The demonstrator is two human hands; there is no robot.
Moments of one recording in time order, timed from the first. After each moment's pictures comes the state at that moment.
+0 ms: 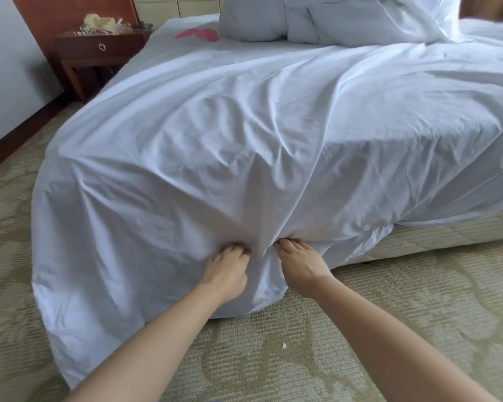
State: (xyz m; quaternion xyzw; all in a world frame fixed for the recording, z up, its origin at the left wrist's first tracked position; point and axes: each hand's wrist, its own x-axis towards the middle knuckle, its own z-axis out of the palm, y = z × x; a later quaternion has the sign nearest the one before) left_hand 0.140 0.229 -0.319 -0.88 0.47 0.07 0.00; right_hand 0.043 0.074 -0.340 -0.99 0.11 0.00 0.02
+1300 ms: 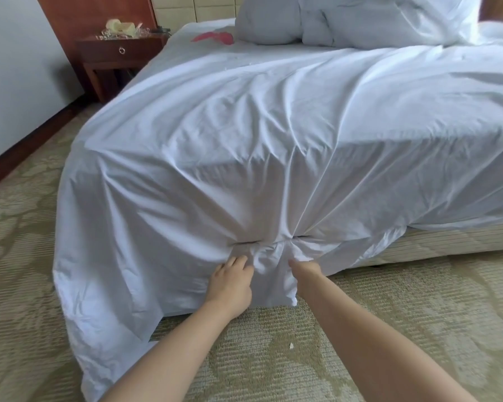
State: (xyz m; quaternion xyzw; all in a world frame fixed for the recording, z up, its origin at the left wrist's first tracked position) left_hand 0.120 0.254 -0.343 -0.90 0.43 0.06 -0.03; right_hand 0.066 0.097 -0.358 -0.53 0.58 -0.02 0.62
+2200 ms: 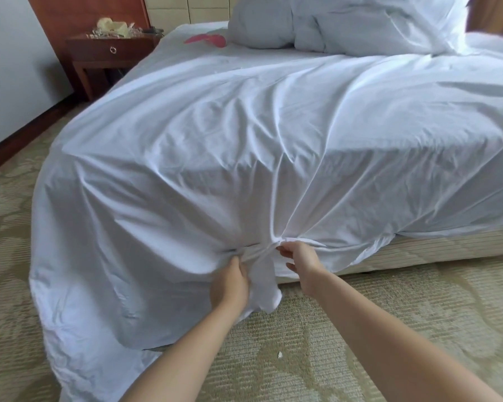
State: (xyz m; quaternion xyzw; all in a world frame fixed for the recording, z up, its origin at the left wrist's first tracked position) left_hand 0.120 0.211 -0.368 -0.93 0.16 0.11 -0.31; right_hand 0.056 0.081 -0.311 -0.58 0.41 -0.08 0.70
